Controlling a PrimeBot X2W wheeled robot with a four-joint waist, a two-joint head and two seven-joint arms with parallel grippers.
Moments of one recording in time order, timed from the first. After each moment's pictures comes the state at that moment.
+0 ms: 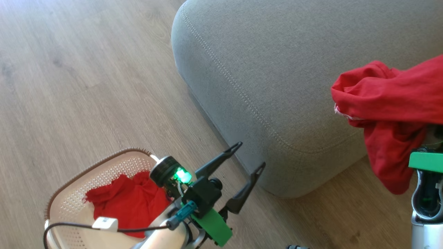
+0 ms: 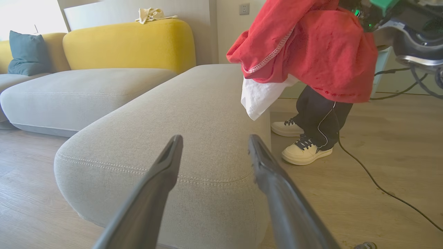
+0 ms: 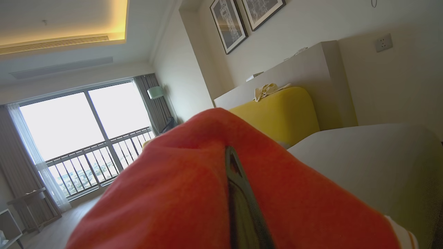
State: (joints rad) left arm -0.20 0.07 -0.60 0.11 -0.05 -0.13 -0.26; right arm -0.15 -0.05 -0.27 -0.09 0.50 0.12 -0.26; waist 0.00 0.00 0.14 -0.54
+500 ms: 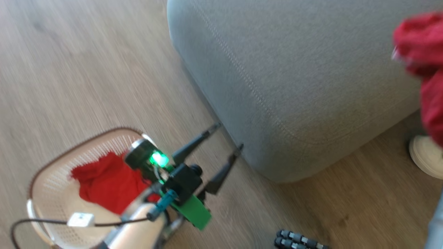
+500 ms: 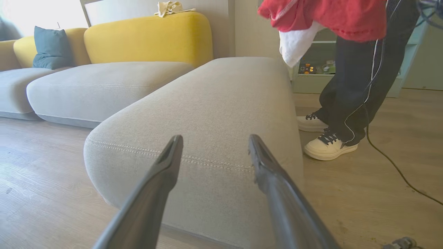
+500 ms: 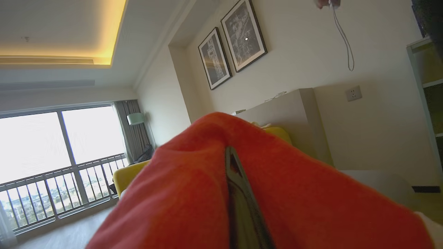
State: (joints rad) left arm -0.23 0.13 -0.54 0.06 0.00 -0.13 -0.26; right arm -0.40 -0.04 -0.45 -0.04 0.45 0.12 -0.26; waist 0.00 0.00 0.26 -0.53
